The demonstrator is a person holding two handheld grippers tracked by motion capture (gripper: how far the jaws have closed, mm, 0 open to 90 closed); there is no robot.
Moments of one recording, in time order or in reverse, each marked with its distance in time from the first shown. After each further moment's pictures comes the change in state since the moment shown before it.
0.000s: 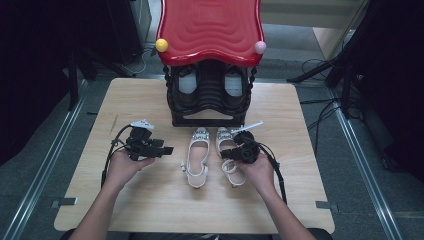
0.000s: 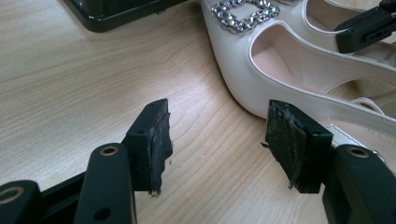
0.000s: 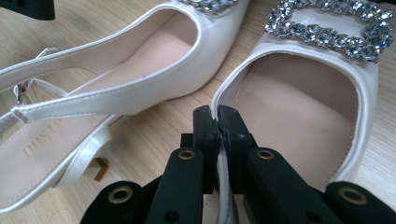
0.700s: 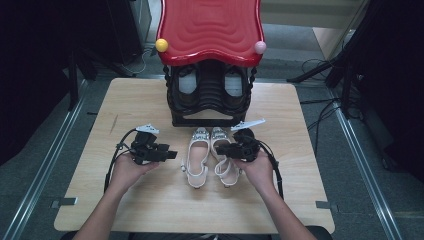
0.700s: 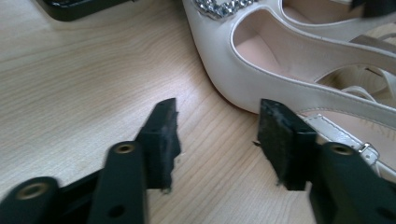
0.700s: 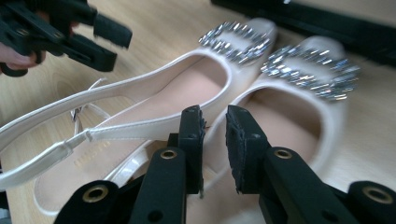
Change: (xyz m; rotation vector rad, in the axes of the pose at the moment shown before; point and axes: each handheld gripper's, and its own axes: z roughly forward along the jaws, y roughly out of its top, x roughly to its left) left arm -0.012 -0.006 0.013 0.015 -0.017 0.024; right arm 0.011 0.008 -0.020 -0.112 0.046 -0.065
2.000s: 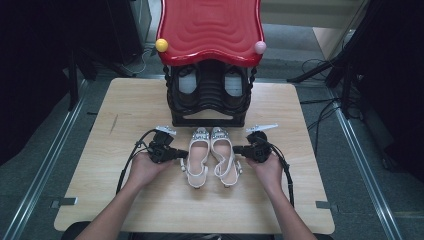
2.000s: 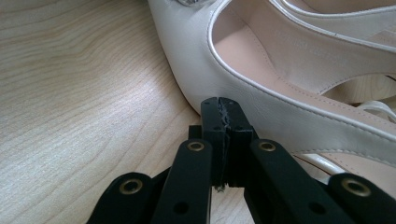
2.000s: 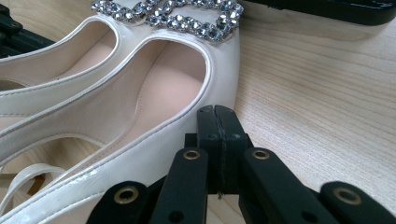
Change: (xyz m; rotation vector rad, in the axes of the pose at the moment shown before) left arm -0.008 0.011 0.047 0.077 -0.077 -0.008; right arm -0.050 -0.030 0.006 0.012 -0.128 0.111
